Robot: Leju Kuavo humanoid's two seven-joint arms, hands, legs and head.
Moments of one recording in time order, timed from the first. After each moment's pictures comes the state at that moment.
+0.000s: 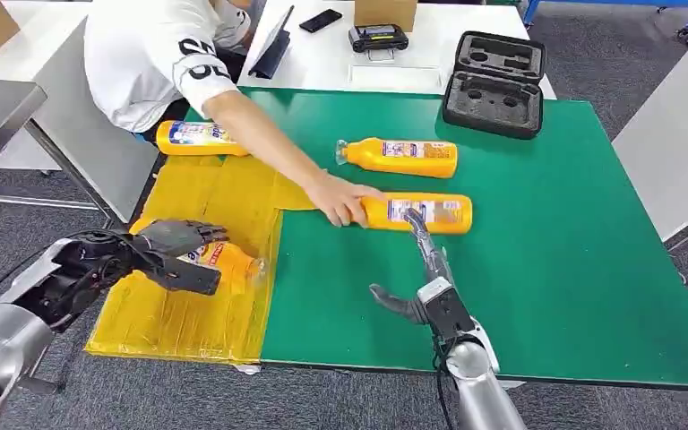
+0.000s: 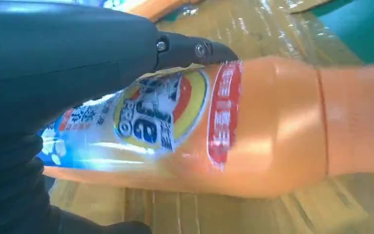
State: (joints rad) left arm -0.76 0.45 -0.84 -0.87 -0.85 -0.46 -0.41; right arm -0.22 0.12 0.18 -1.09 0.27 0.05 -0.62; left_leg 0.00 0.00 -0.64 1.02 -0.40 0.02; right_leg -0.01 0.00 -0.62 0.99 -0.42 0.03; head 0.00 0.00
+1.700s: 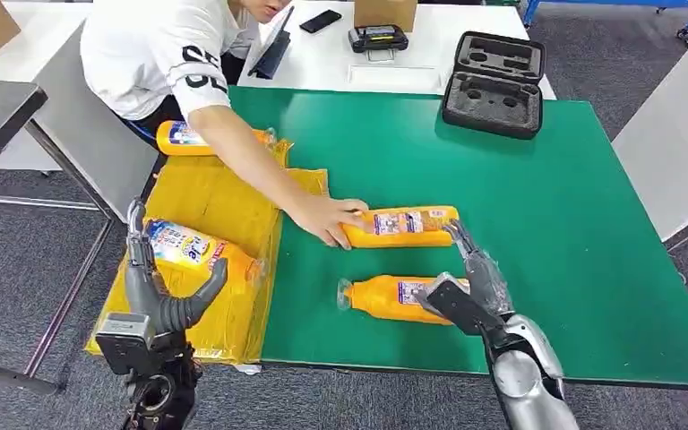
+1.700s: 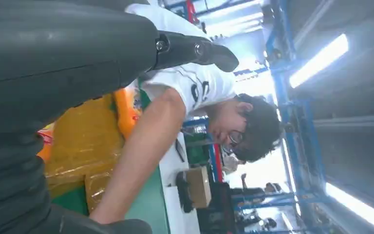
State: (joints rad) left arm 0.03 -0.13 -0.22 -1.58 -0.27 0.40 -0.68; right arm -0.12 -0.07 0.14 -1.38 0.64 0.12 -0.21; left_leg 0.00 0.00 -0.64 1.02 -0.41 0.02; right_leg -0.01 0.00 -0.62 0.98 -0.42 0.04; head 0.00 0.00
